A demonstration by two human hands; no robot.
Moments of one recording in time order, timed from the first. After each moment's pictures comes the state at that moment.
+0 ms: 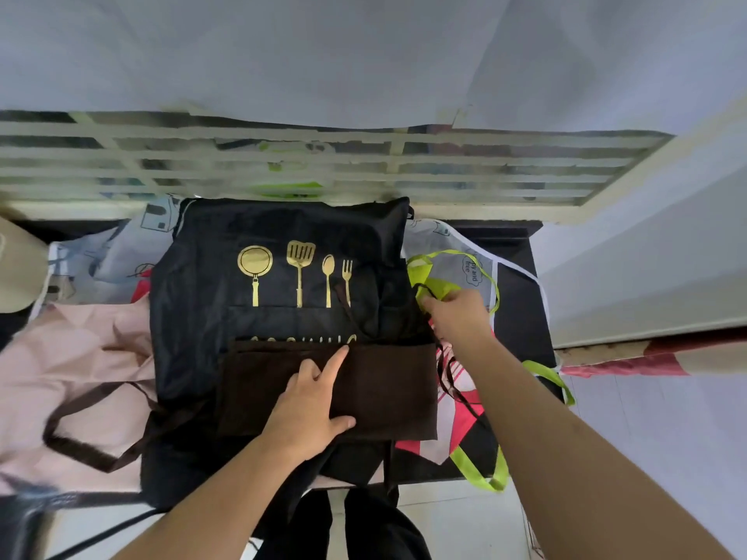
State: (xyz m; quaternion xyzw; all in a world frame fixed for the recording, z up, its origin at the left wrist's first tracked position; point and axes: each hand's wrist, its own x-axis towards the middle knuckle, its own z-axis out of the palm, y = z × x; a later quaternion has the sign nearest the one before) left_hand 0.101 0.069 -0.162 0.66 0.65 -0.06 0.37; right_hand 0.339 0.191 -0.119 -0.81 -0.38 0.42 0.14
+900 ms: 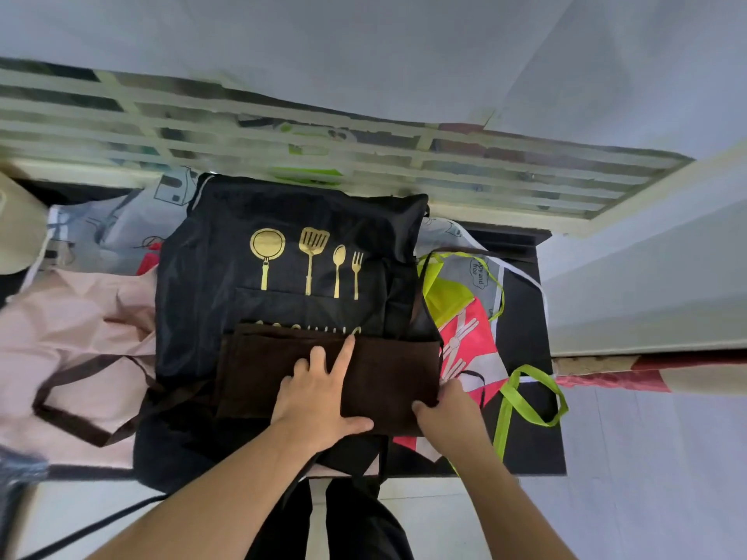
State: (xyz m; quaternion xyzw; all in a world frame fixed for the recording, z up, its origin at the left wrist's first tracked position) left_hand 0.115 0.066 -0.159 0.69 0.65 -0.14 0.29; right_hand 0.327 0.066 -0.131 -0.79 -0.42 0.43 -0.08
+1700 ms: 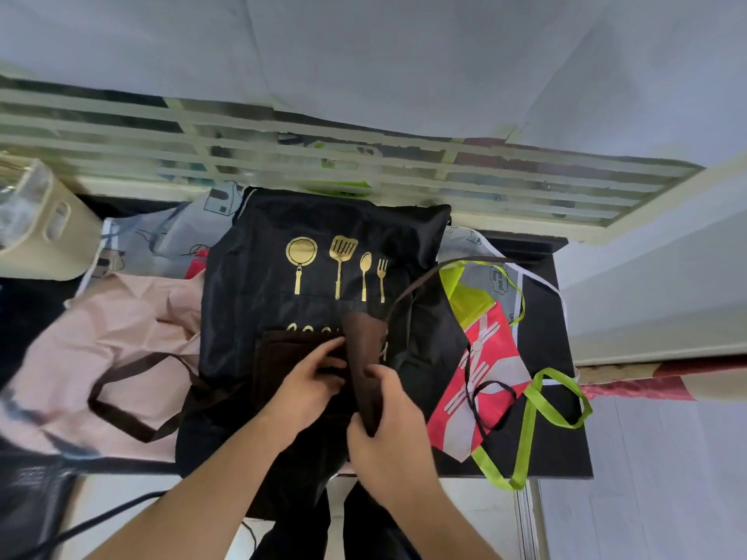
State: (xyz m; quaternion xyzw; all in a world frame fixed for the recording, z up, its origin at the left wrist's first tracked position) left_hand 0.061 0.069 -0.129 0.25 0.65 0.27 0.67; right_hand 0.206 0.021 -0.064 -0.67 -0.56 0.46 0.18
